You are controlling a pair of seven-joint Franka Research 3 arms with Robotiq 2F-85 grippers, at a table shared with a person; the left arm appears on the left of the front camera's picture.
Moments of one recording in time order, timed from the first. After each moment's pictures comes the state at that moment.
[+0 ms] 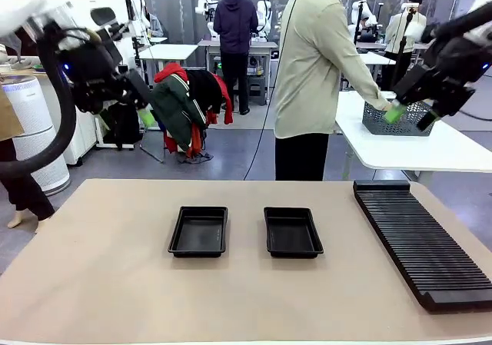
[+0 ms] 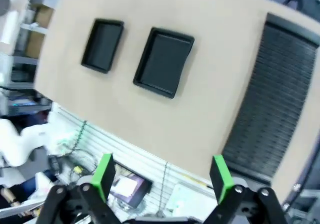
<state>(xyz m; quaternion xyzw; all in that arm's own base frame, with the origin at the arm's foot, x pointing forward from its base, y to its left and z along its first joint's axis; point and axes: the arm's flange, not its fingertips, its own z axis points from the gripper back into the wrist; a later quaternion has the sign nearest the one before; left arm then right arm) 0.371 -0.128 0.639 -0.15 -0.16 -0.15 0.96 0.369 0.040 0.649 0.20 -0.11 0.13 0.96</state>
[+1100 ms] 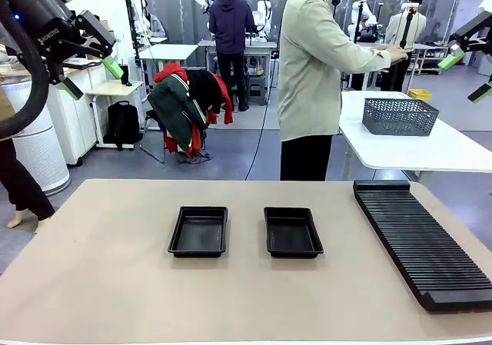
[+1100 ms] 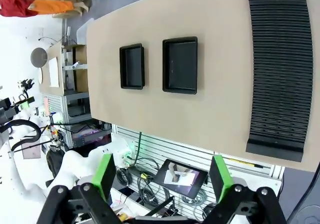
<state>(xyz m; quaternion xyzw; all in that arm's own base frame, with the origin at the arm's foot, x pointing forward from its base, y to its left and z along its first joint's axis) 0.373 -0.066 0.692 -0.23 -0.14 -0.02 0.96 0.388 -0.062 0.690 0.32 -0.07 -0.04 0.94</state>
